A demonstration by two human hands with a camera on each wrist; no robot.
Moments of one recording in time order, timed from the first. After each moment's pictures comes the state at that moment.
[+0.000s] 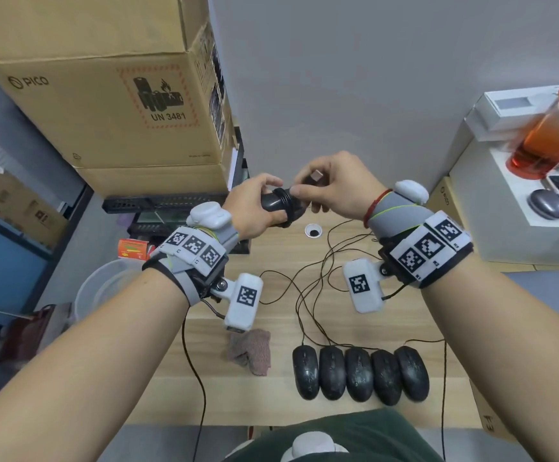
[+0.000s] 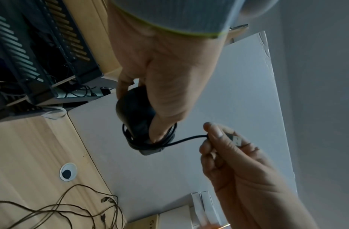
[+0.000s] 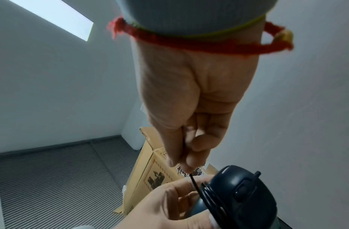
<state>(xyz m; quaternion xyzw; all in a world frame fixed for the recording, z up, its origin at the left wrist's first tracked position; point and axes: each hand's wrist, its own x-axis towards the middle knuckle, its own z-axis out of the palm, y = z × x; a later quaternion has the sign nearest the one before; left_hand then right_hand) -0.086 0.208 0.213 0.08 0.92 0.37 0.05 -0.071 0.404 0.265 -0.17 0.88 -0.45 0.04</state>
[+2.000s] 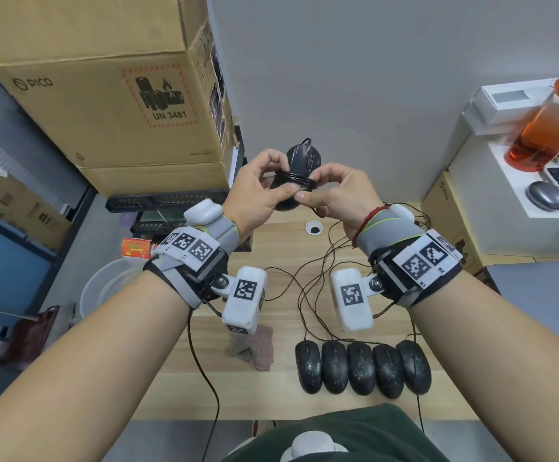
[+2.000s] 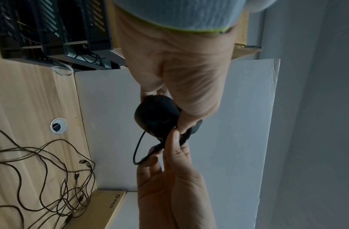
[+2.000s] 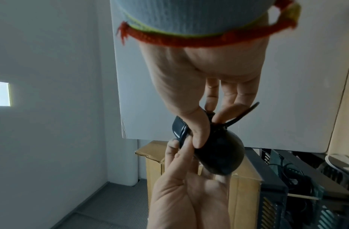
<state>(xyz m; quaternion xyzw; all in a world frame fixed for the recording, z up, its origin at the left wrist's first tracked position) -0.064 0.225 0.233 0.14 0.72 0.67 0.03 -0.047 0.390 0.239 0.06 0.69 -0.72 0.04</state>
